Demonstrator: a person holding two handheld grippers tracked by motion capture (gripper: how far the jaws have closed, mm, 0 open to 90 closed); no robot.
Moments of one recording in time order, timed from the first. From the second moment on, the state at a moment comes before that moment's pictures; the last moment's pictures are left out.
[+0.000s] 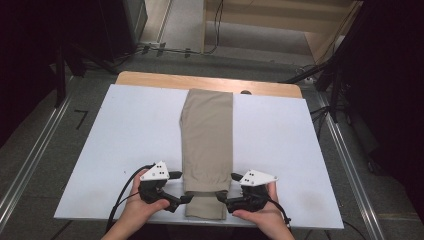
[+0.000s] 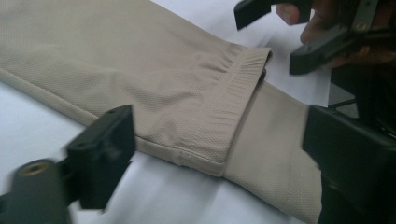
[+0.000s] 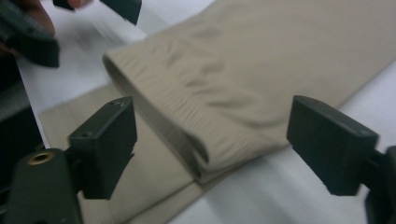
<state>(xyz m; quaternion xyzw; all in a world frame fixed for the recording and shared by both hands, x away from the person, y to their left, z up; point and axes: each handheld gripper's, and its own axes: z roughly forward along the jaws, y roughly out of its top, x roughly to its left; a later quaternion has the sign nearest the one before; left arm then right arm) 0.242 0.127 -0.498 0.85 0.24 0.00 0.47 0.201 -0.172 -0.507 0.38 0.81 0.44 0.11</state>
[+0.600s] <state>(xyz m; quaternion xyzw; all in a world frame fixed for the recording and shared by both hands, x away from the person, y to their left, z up) 0.237 0.114 -0.508 0.88 0.25 0.06 0.40 0.194 -0.162 -0.520 0.37 0.83 0.38 0.15</state>
